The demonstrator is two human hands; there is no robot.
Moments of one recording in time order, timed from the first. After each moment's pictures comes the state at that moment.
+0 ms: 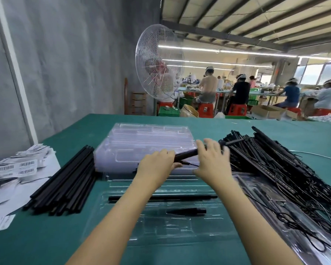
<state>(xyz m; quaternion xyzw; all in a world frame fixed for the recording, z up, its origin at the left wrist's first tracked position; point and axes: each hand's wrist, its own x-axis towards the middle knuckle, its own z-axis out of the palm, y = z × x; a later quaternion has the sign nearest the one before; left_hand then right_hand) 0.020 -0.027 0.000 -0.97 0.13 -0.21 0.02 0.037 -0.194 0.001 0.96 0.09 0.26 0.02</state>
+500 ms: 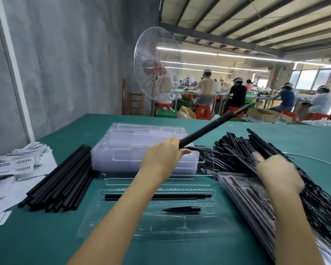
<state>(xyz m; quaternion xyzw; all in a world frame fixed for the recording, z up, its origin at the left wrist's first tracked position) -0.008 -0.052 0.035 -0.96 0.13 -0.23 -0.13 -0.019 -0.296 0.037 0.91 -0.30 0.22 -0.20</state>
